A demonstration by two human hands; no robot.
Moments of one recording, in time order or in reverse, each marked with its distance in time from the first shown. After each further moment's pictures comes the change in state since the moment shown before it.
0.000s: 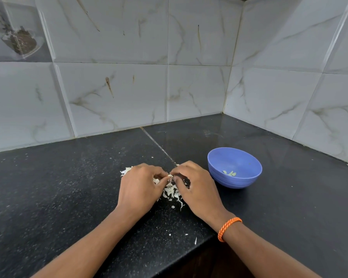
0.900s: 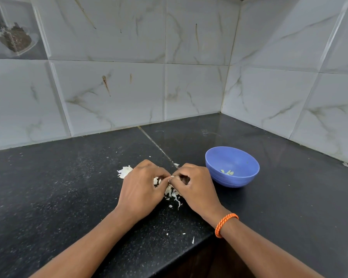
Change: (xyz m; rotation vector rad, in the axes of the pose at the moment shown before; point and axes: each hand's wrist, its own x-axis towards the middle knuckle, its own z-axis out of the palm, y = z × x) left_hand -0.003 -0.001 0.005 -0.117 -0.029 0.123; right_hand 0.006 0.004 0.005 0.147 0.058 0.091
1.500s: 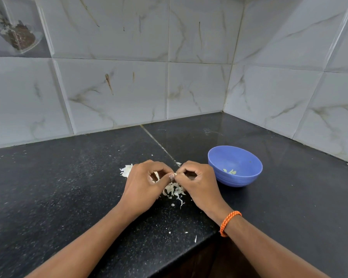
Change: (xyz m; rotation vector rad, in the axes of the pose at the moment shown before) left_hand 0.002 0.000 -0.005 -0.344 -0.061 -0.084; right_hand 0.001 -0.009 -0.006 0.310 -0.012 0.012
